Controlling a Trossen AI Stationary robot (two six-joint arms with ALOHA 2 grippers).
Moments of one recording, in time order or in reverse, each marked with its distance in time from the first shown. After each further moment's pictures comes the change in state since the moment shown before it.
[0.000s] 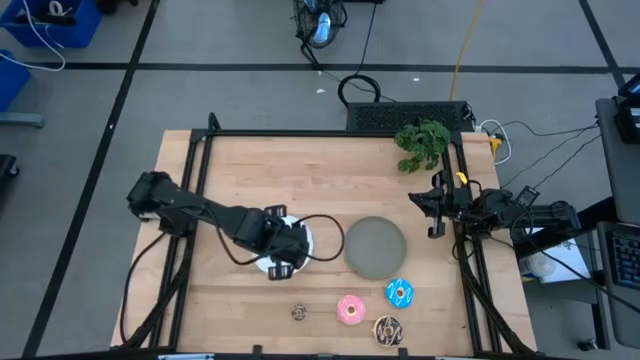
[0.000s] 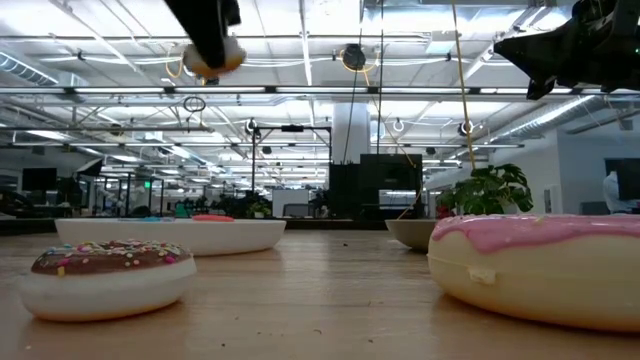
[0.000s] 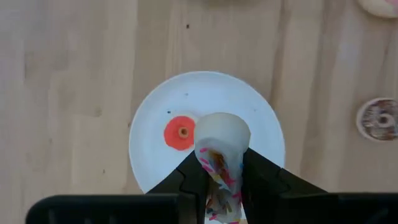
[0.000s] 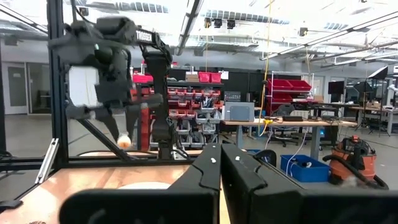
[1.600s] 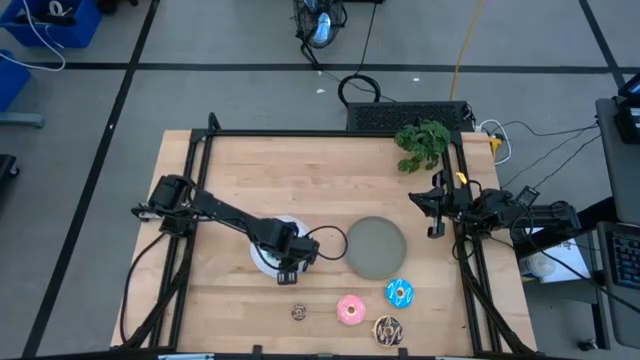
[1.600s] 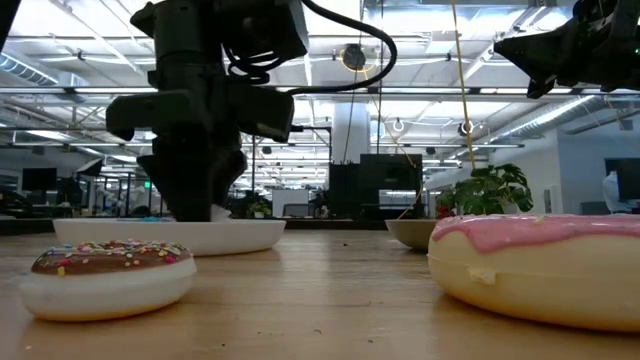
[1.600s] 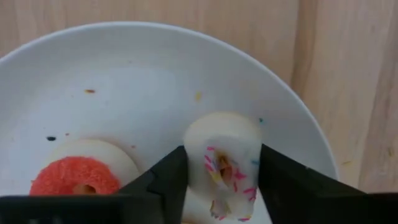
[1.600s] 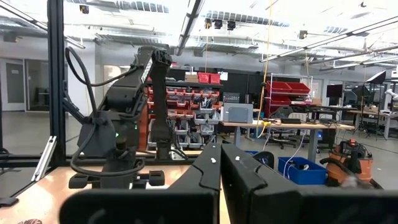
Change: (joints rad) left arm 0.093 0.151 -0.399 0.529 0.242 0.105; right arm 0.000 0.000 0.000 0.002 0.000 -0.022
